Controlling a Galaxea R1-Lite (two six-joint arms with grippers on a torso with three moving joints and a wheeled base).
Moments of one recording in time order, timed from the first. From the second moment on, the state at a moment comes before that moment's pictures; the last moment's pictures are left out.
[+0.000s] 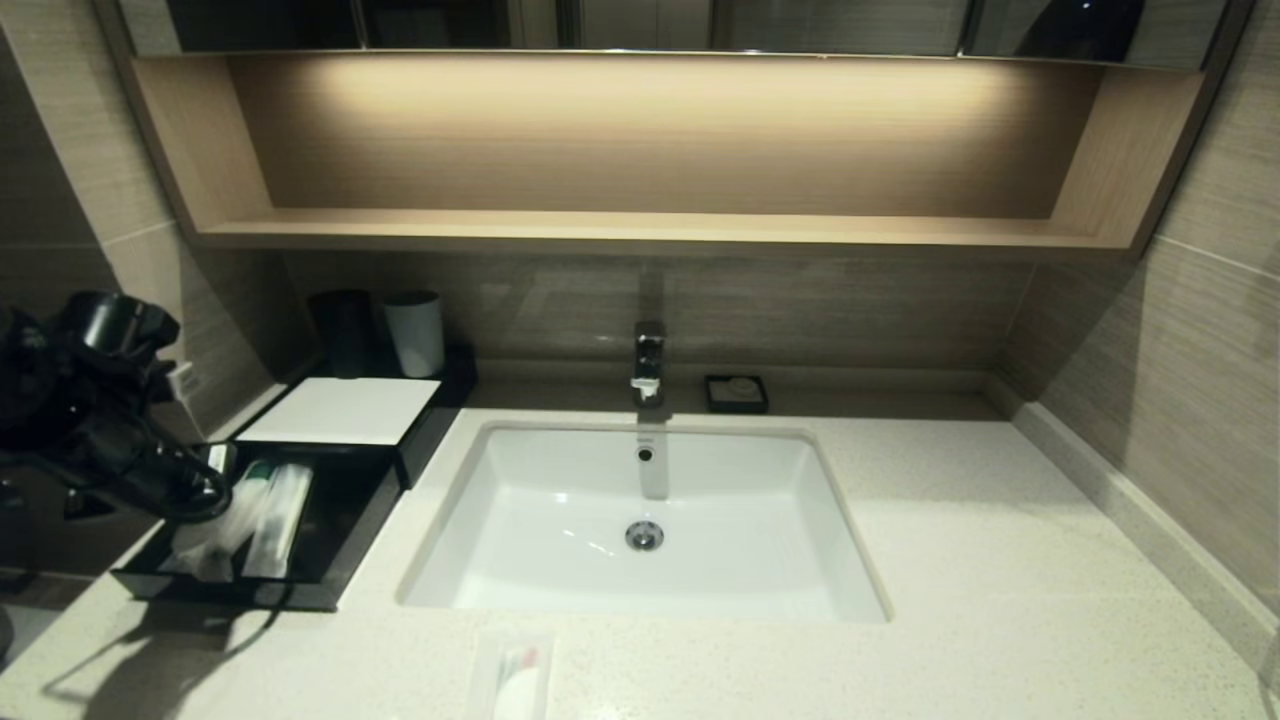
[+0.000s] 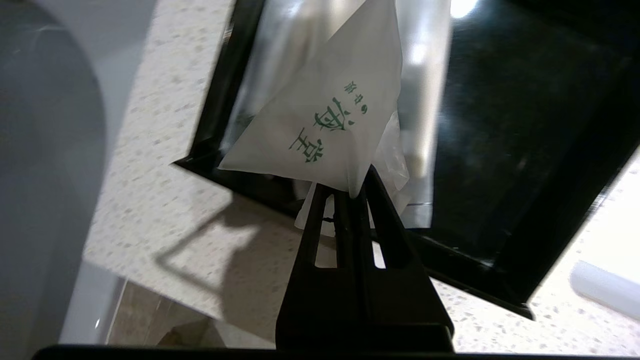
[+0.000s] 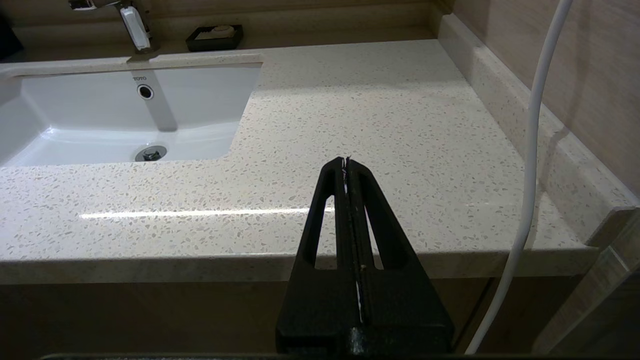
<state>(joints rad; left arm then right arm) 0.23 1.82 -1.21 0.43 0.07 -0.05 0.00 0.00 0.00 -0.01 -0.01 0.06</state>
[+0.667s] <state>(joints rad) 0.21 1.92 -1.24 0.50 -0.22 0.04 0.00 0.00 0.00 -0.01 -0.01 0.06</state>
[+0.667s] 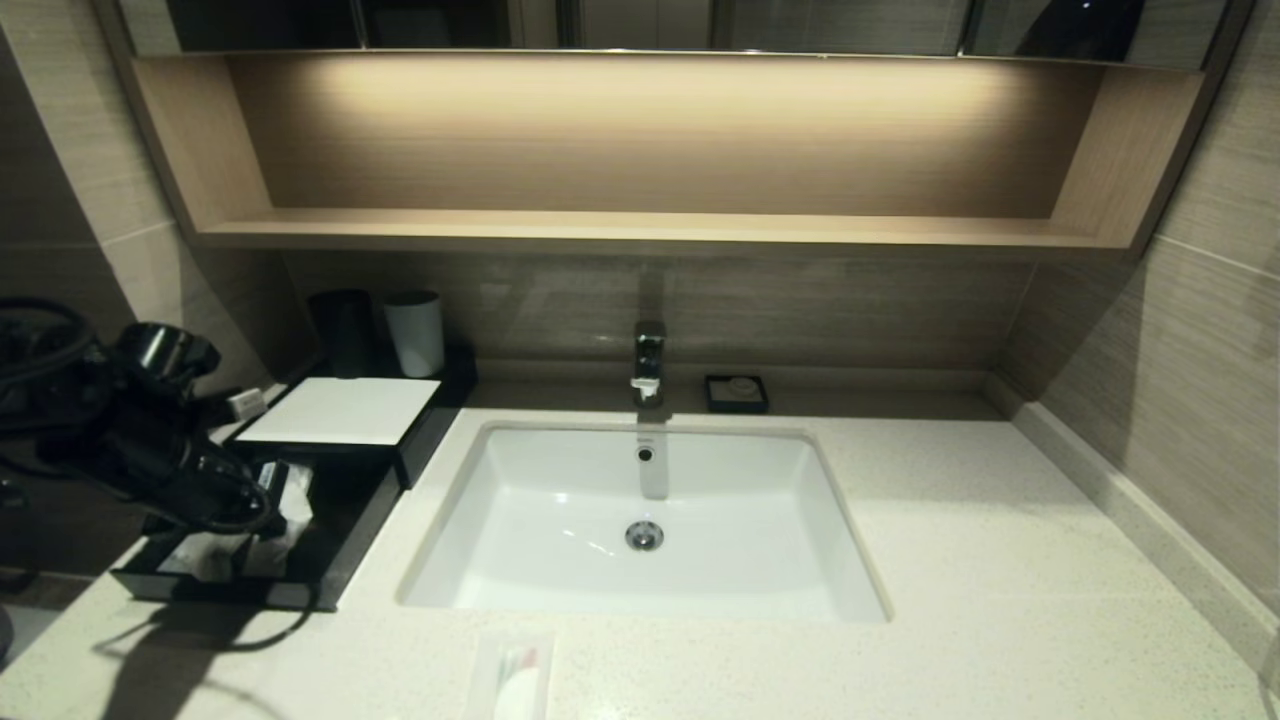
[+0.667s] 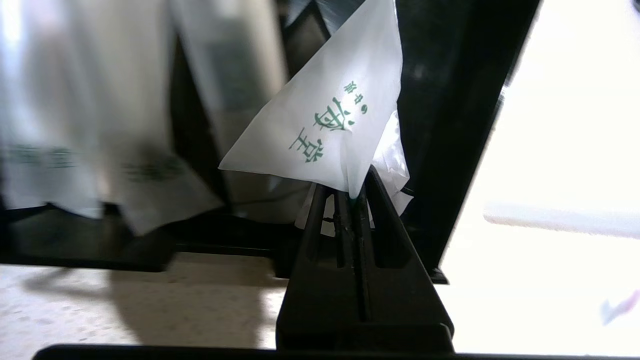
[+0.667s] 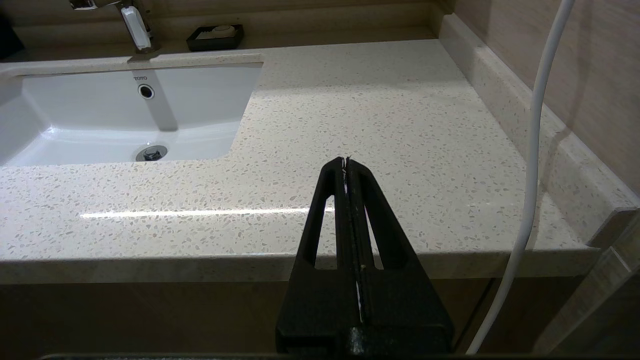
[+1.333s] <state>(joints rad) 0.19 1.96 -1.24 0.54 -0.26 0.04 0.00 0.00 0.00 -0.01 -0.01 0.06</state>
